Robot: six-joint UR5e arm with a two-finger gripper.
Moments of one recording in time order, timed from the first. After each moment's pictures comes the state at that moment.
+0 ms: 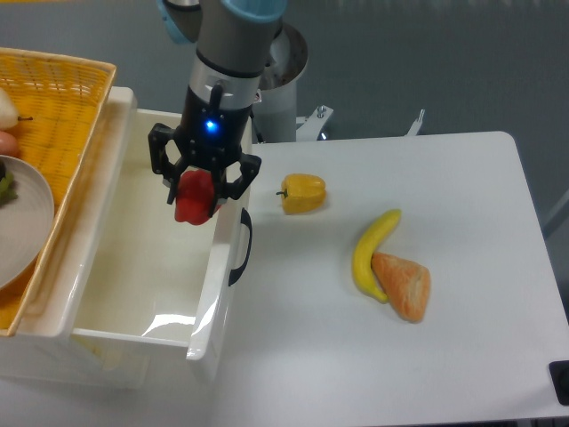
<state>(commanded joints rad) 2.30 -1.65 -1.55 -1.29 1.14 0.44</state>
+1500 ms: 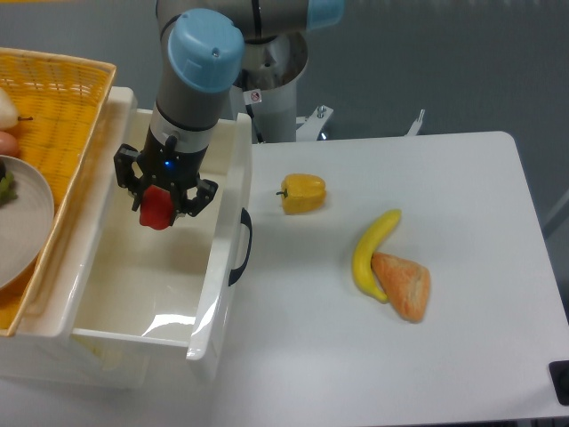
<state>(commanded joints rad) 2.23 -1.71 -1.58 -1.34 1.15 0.44</state>
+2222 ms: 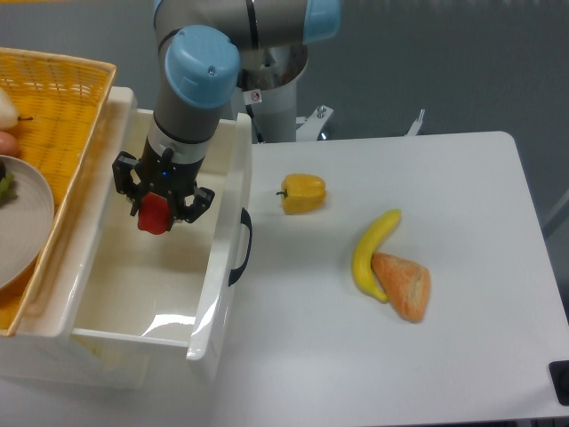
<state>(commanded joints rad) 2.22 -1.74 -1.58 -1.34 1.15 0.45</state>
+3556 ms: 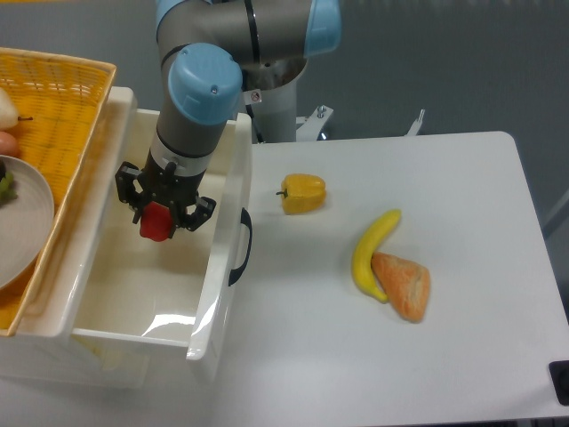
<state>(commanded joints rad) 2.22 -1.75 -1.58 -1.33 1.15 0.45</state>
